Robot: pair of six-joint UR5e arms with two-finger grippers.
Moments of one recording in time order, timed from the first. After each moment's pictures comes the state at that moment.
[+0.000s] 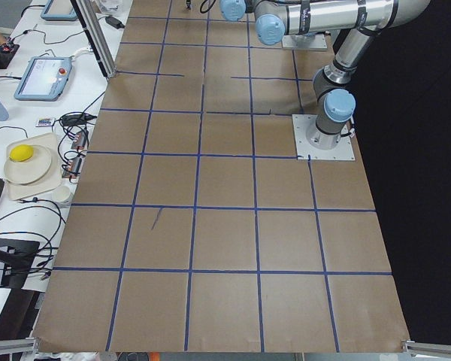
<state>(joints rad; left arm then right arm) -1.54 -1.43 -1.85 -1.53 -0.03 0.00 1.38 -1.75 1.62 -1.13 -0.34 0.15</state>
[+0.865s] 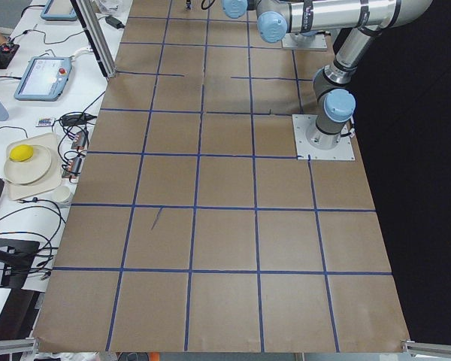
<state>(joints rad) -1.54 -1.42 -1.84 -1.53 -0.03 0.00 1.38 -1.78 1.62 -1.13 -0.31 0.15</state>
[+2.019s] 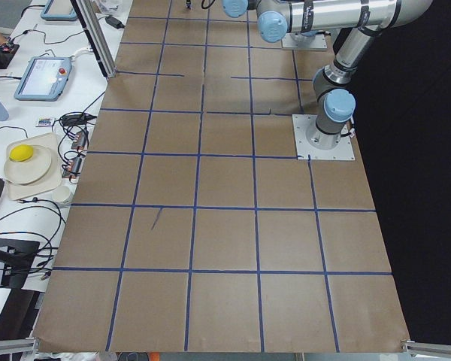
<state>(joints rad) -1.54 -1.41 -1.84 -1.53 0.02 -0.02 1.38 -1.78 1.61 -1.13 -0.31 0.16</state>
